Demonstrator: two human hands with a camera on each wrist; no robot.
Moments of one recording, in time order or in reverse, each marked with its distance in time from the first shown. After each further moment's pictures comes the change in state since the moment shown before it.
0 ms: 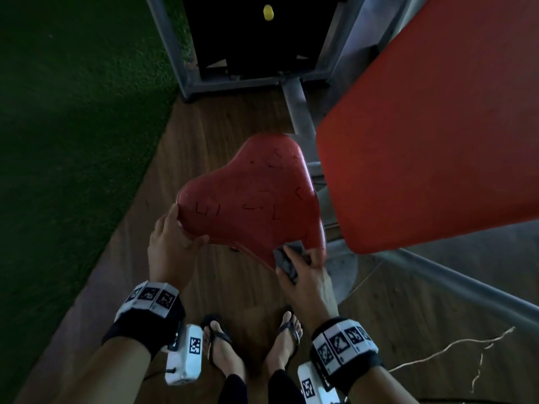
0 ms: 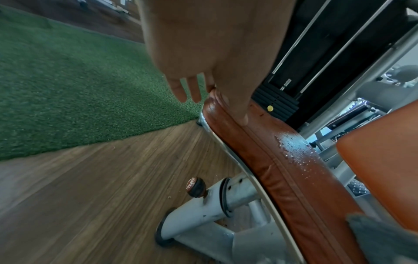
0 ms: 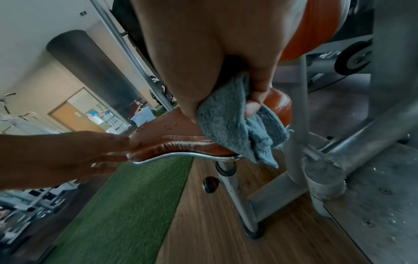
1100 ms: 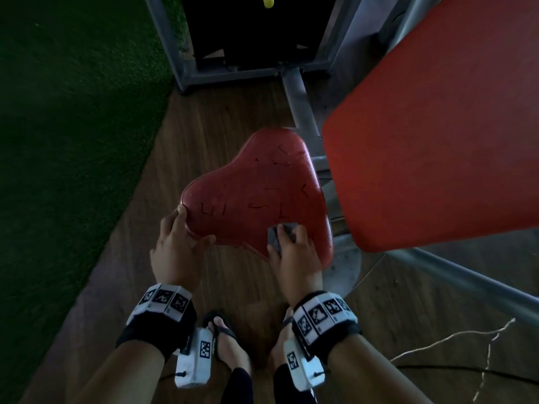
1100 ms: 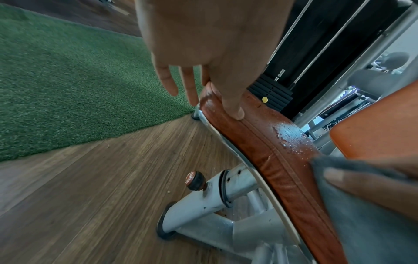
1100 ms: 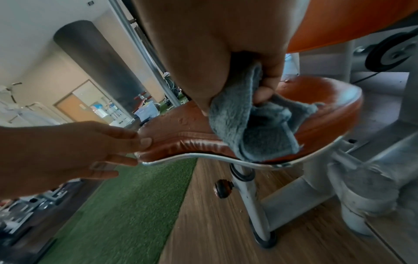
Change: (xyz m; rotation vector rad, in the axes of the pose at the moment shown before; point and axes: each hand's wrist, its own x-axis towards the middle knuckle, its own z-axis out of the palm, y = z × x) left_hand -0.001 -0.005 0.003 0.068 0.009 -0.007; right_hand 0.035 -0.052 0.006 -0.126 -0.070 0.083
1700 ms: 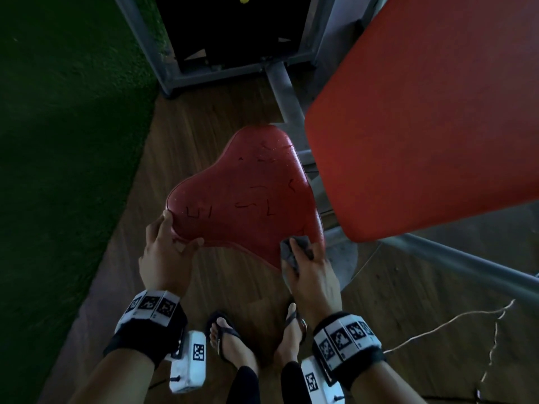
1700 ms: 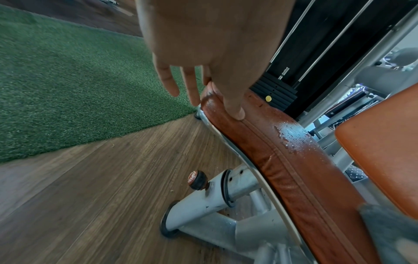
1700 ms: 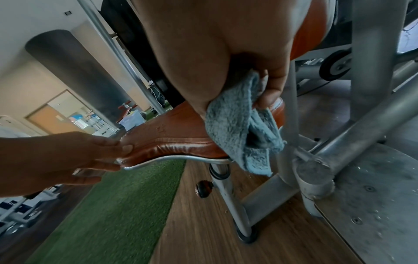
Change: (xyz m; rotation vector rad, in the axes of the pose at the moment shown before) left_hand 0.000 0.004 -0.001 0.007 -0.009 -0.037; right_hand -0.031 0.052 0.003 0.030 0.011 0.064
